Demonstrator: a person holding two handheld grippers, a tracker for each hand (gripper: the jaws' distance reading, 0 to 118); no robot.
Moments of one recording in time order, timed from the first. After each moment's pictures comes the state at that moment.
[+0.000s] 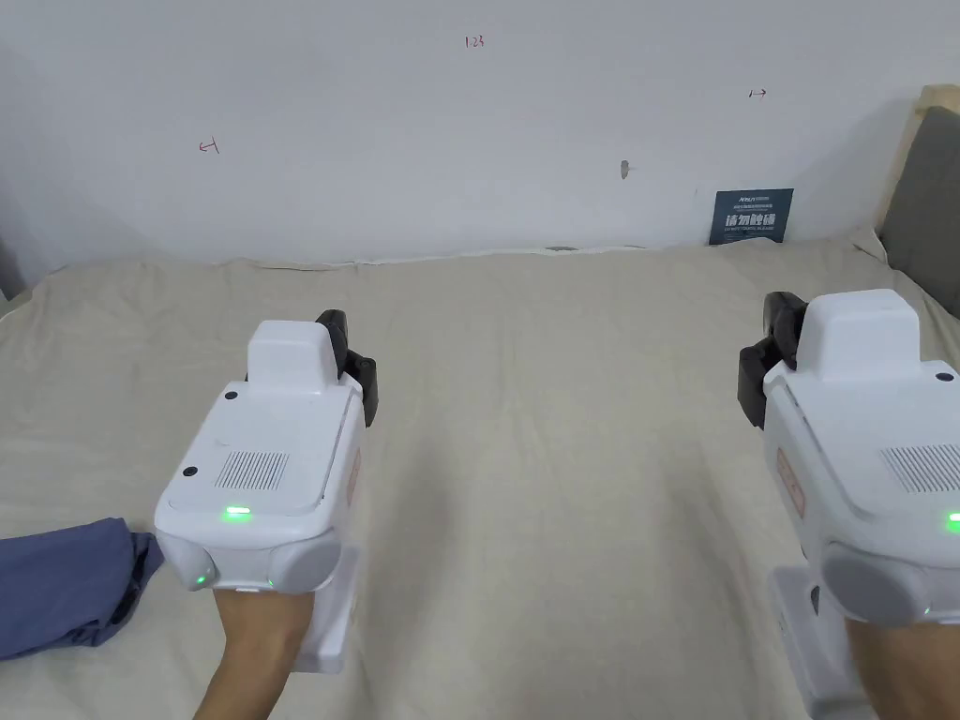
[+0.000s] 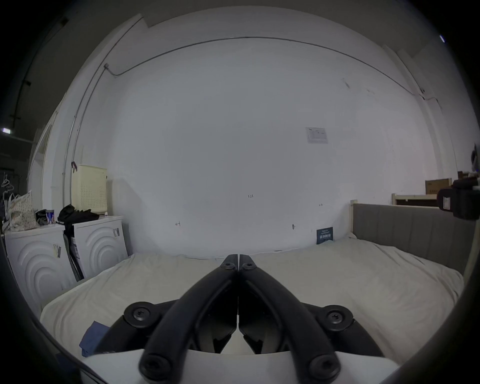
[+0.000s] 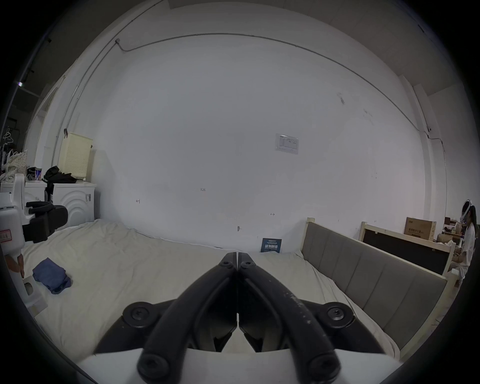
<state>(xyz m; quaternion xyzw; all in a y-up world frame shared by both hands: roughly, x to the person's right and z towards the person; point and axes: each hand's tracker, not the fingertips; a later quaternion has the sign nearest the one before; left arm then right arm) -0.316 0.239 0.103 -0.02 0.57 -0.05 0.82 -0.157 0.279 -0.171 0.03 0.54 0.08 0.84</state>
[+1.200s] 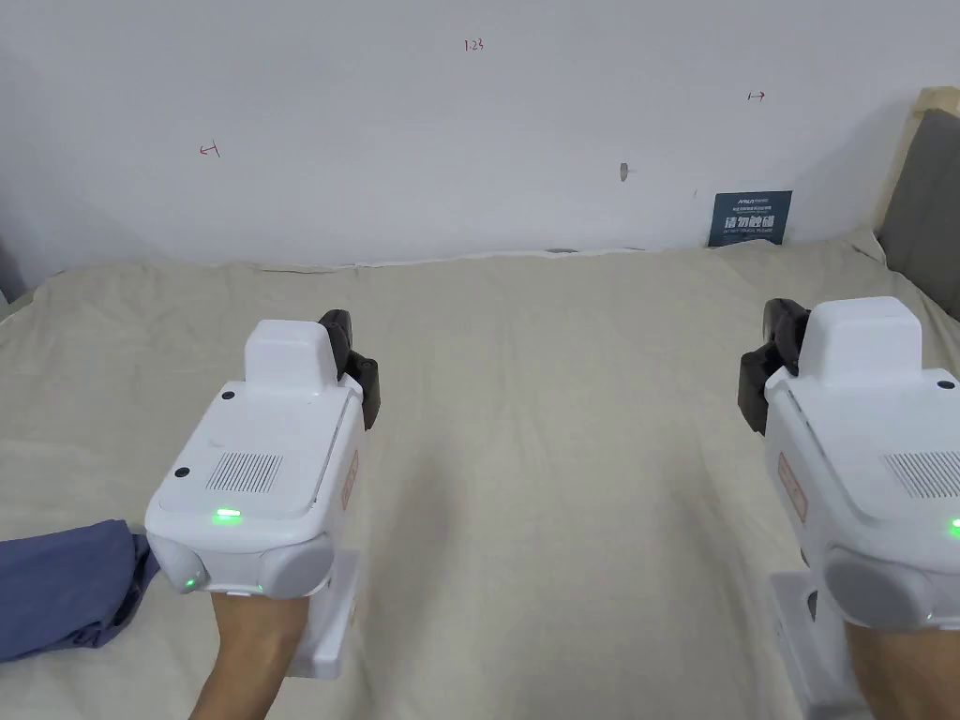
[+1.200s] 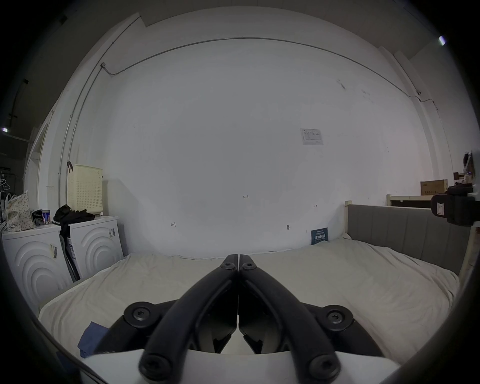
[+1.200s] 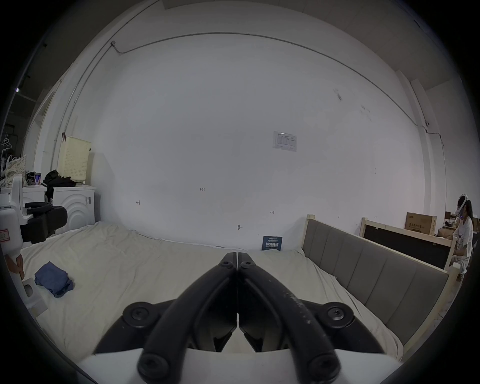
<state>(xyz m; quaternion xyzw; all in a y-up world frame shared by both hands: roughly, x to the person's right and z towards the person) -0.304 0.249 0.110 -0.01 0.56 -0.05 0.83 -0.154 0.279 -0.167 0.02 0.54 0.07 0.84</state>
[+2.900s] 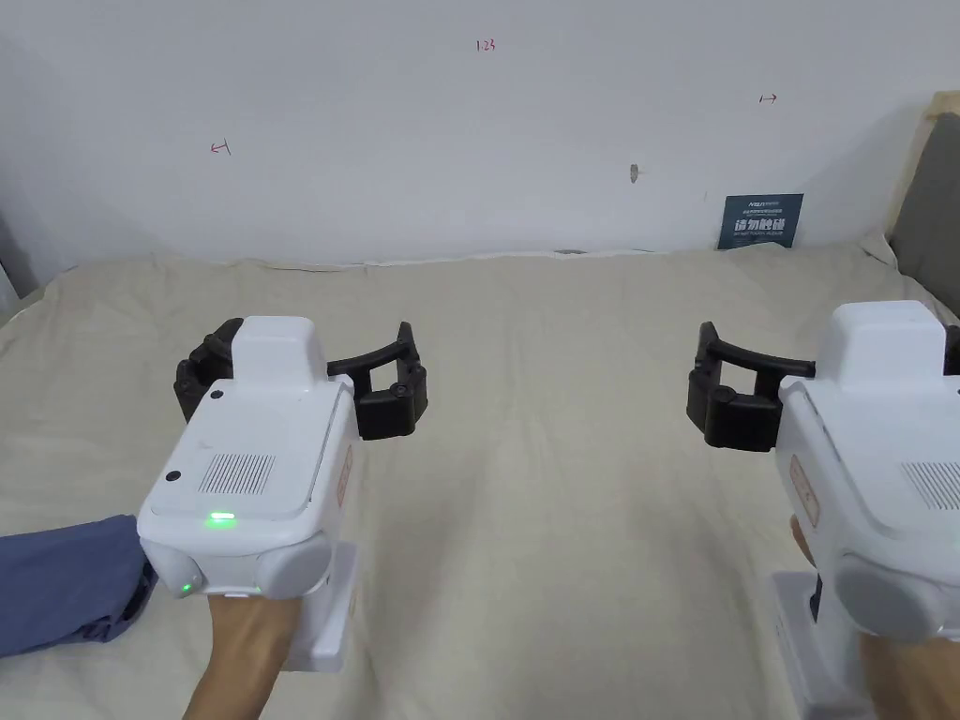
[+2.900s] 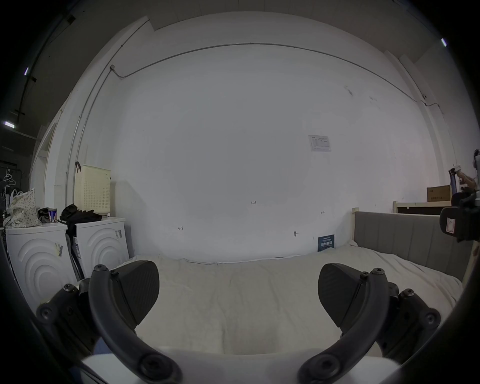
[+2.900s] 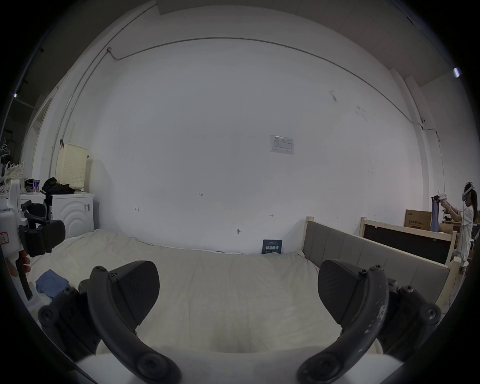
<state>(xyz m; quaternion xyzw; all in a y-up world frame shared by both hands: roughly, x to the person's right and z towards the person) -0.306 0.251 0.122 0.01 0.58 -0.05 0.81 -0.157 0.281 -0.158 0.02 0.54 0.05 0.84</state>
